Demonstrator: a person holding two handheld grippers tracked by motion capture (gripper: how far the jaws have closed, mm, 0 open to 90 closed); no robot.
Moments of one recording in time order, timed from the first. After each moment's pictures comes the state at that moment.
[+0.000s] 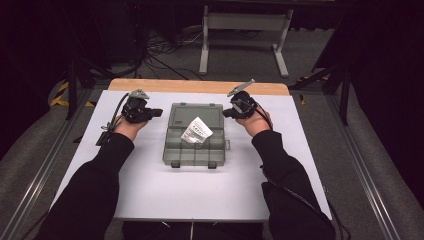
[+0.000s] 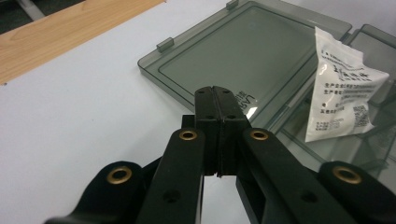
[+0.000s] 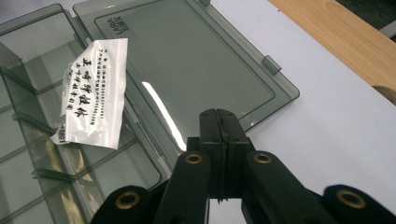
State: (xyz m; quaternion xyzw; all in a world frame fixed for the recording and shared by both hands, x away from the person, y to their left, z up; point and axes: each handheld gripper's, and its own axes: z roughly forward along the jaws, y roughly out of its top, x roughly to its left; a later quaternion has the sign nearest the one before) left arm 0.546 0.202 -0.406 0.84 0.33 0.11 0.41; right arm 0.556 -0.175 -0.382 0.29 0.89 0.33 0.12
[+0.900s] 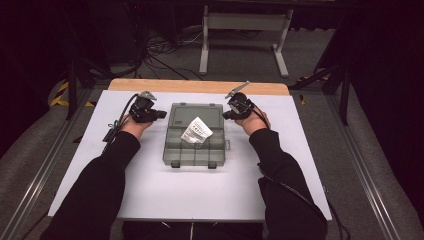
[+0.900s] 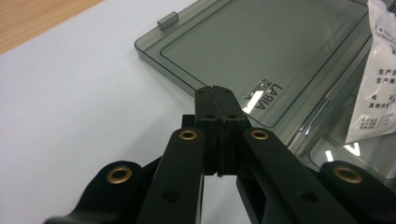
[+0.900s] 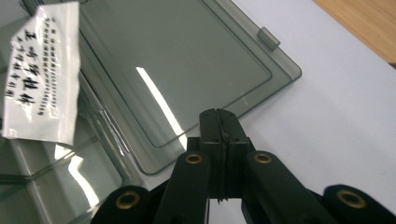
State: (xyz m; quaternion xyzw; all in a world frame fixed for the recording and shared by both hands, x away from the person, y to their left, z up) left arm 0.566 0.189 -0.428 0.86 0.33 0.10 0.38; right arm 0.574 -0.173 -0.405 0.30 0.90 0.30 0.11
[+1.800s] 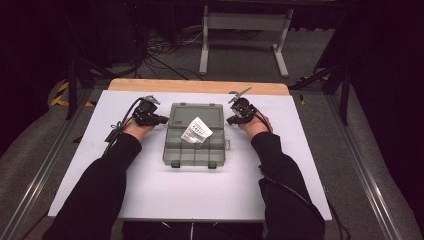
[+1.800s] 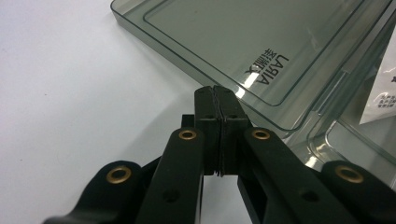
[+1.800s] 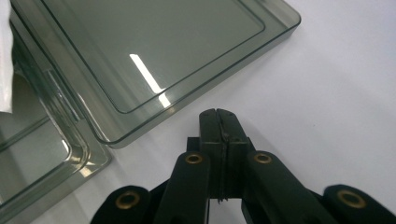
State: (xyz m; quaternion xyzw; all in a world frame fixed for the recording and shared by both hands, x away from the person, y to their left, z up) left arm 0.569 0.183 -0.445 0.87 0.33 0.07 0.35; right arm 0.579 -0.186 -0.431 0.32 0.90 0.27 0.09
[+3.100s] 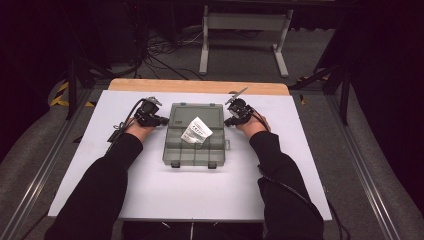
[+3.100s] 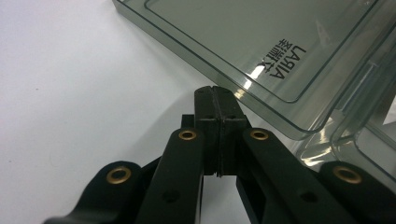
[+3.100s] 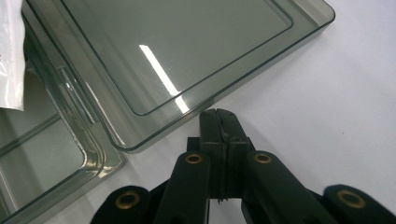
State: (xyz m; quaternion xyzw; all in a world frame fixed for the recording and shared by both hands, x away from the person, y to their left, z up) left arm 0.574 0.180 -0.451 0.88 0.34 0.07 0.33; right arm 0.580 -0.177 -0.433 0.31 0.91 0.26 0.08
